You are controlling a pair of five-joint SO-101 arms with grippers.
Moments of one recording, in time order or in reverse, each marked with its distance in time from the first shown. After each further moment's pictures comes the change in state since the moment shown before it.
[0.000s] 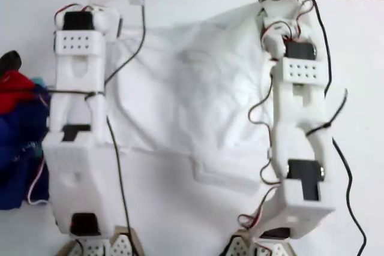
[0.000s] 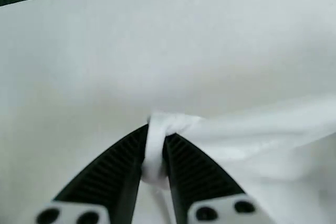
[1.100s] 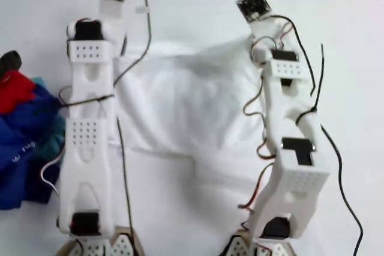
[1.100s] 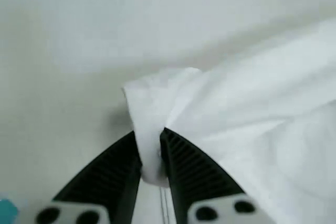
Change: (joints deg) left arm 0.2 31.1 -42.5 26.3 -3.8; right arm 0.0 13.4 0.4 3.9 0.1
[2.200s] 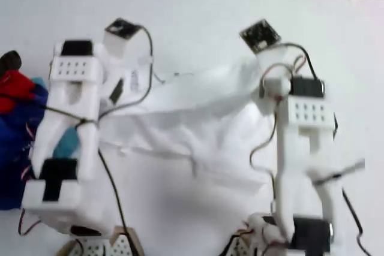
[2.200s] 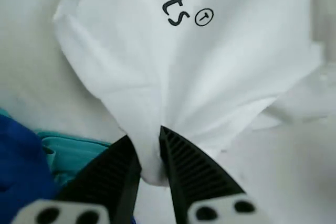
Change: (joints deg) left arm 0.4 -63.8 93.1 -10.3 -9.0; right arm 0.0 -44.8 28.8 36.0 0.0
